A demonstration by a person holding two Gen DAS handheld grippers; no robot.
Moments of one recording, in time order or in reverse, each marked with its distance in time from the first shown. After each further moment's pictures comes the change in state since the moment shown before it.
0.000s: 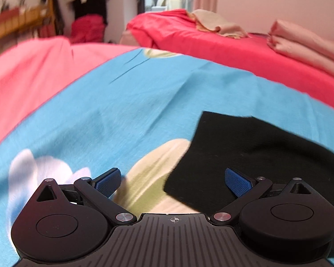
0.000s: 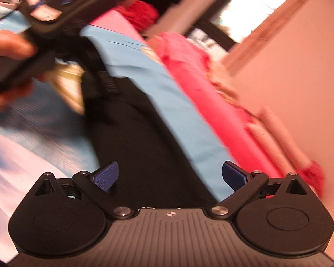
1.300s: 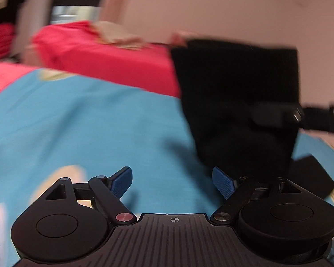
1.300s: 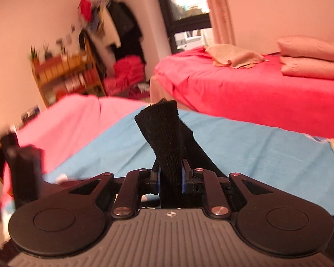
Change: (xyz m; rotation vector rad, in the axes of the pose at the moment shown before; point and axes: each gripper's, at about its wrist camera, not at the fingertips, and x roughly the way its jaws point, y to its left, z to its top) left arm -0.030 -0.060 0.010 0.209 -0.040 -0.610; right arm -0.001 -0.147 0.013 0.837 -0.116 0.393
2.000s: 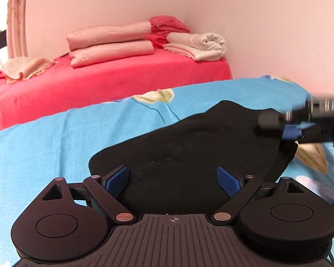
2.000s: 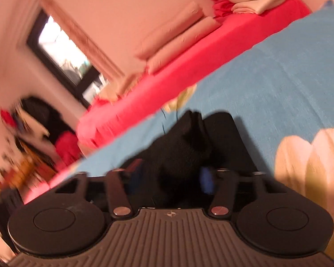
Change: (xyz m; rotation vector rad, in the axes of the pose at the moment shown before) left arm 0.088 -0.197 -0.015 0.380 0.073 -0.128; right arm -0.146 -0.254 -0.106 0.651 -0.204 -0.209
